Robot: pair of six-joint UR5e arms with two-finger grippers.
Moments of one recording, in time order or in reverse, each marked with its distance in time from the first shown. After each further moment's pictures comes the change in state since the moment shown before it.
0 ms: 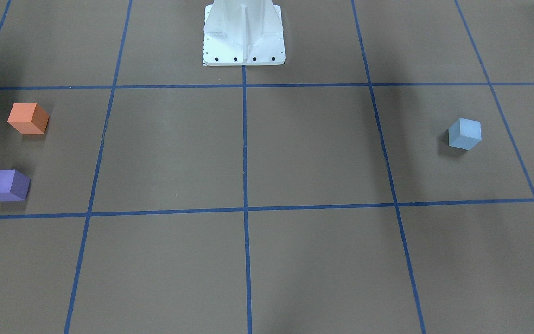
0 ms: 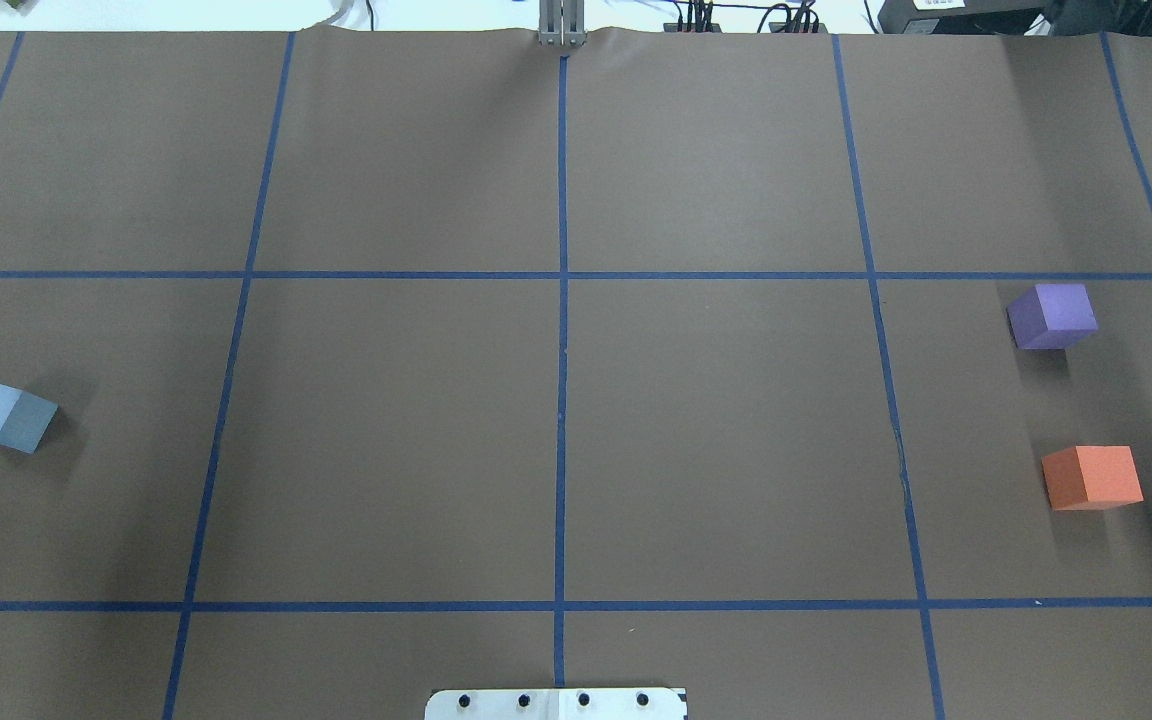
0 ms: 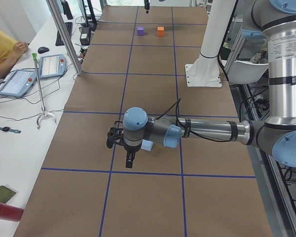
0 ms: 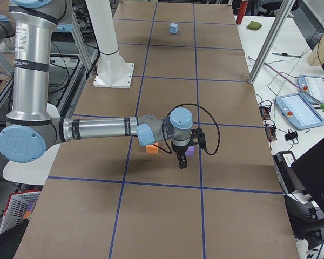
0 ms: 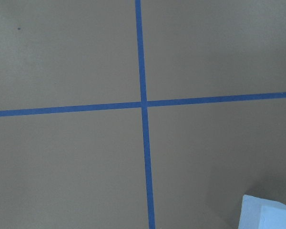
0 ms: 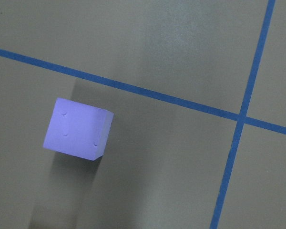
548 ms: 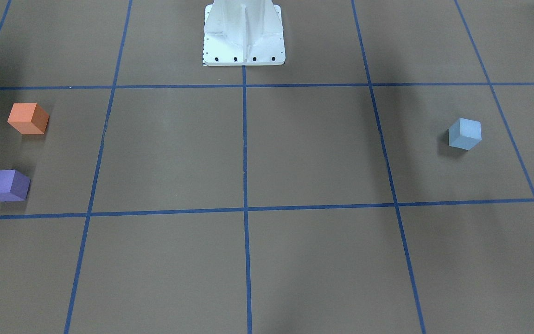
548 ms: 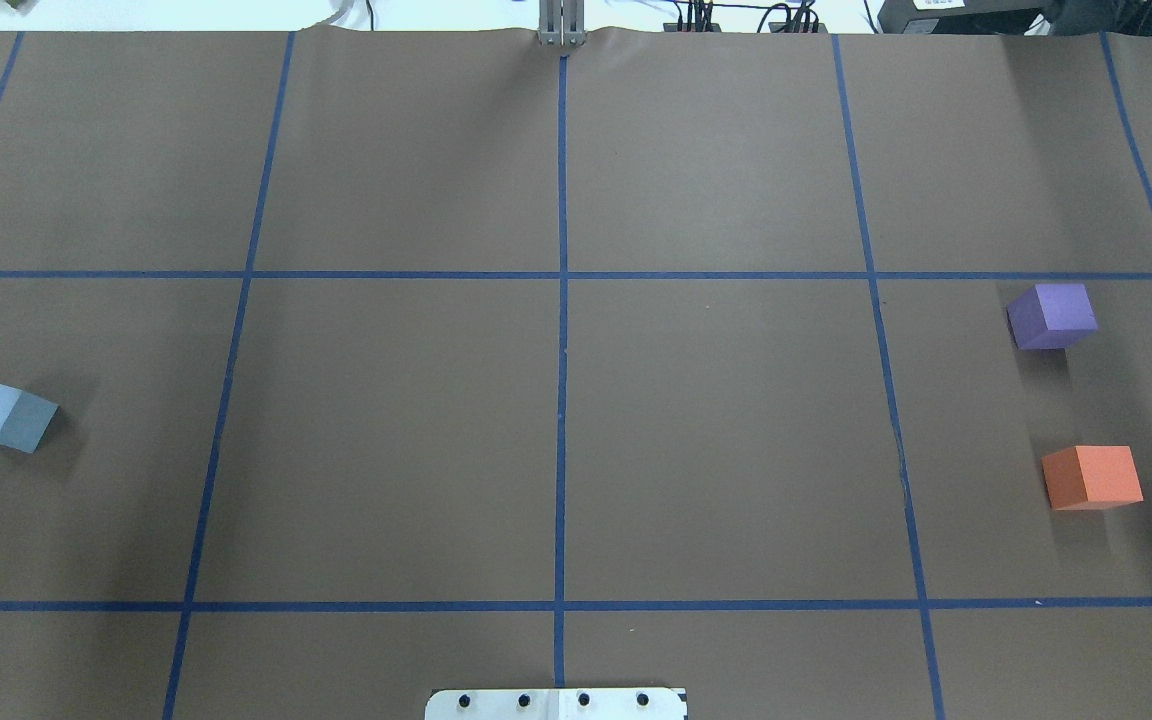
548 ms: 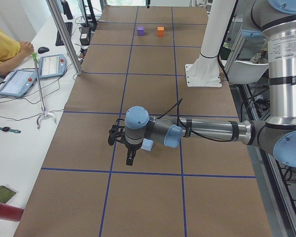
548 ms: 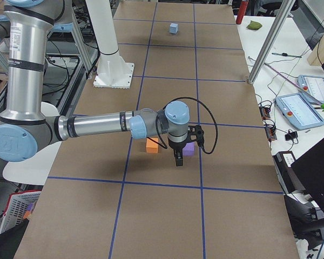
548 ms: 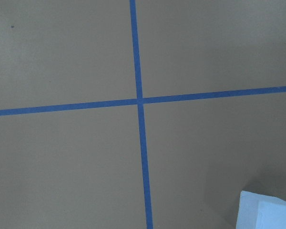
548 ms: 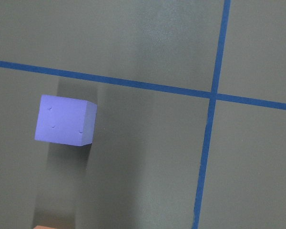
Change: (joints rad) left arm 0.027 0.015 -0.009 -0.048 -0.018 0.002; right arm 0.061 -0.031 0.101 -0.126 0.018 -0.005
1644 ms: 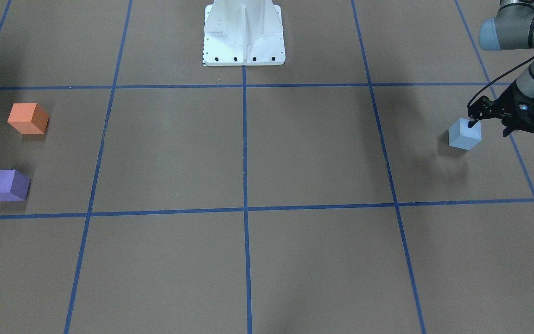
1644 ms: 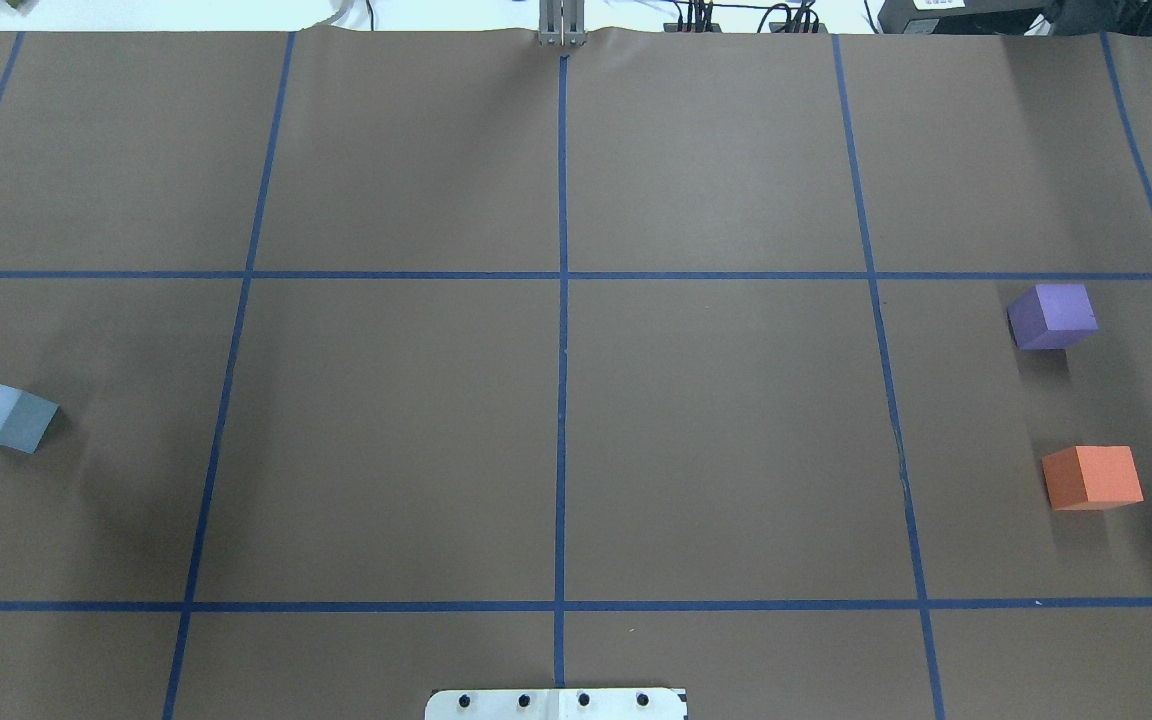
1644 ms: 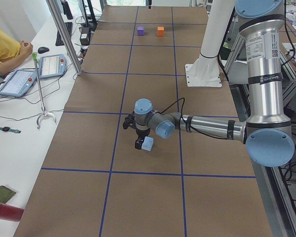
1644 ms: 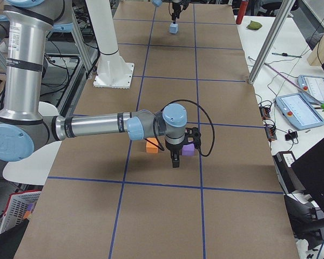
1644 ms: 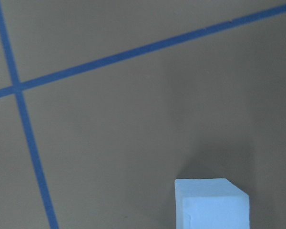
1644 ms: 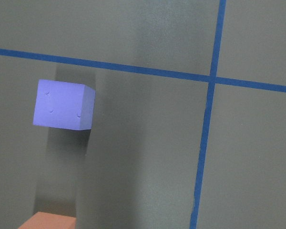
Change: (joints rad) left arm 0.466 0.000 0.007 -0.199 0.194 -0.198; right arm -0.006 -0.016 -0.002 0.000 0.013 -0.007
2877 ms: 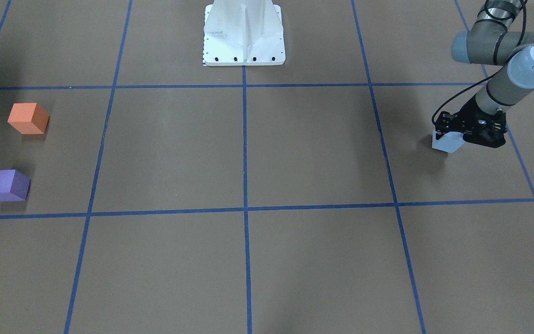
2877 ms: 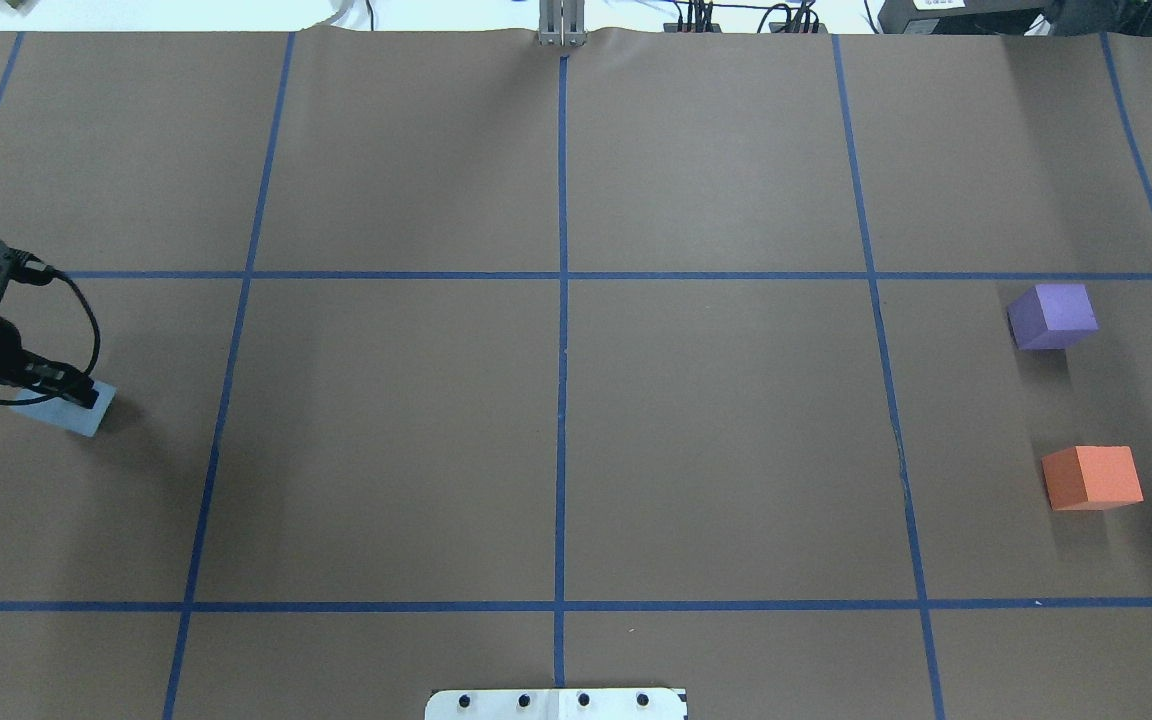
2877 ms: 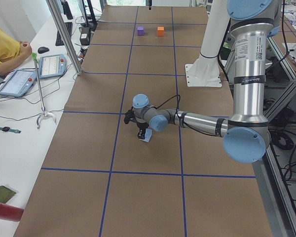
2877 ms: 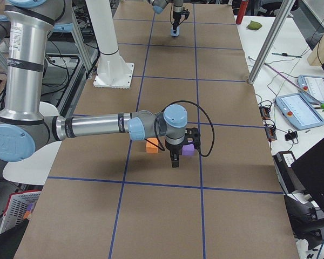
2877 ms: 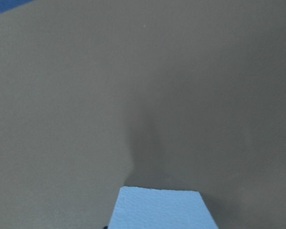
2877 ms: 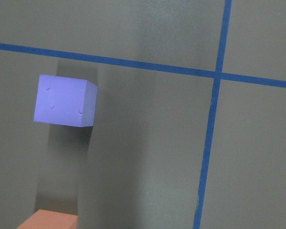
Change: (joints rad) left arm 0.115 -0.159 0.035 0.008 -0.056 -0.309; right arm -0.019 0.001 -0.008 0.000 0.004 0.003
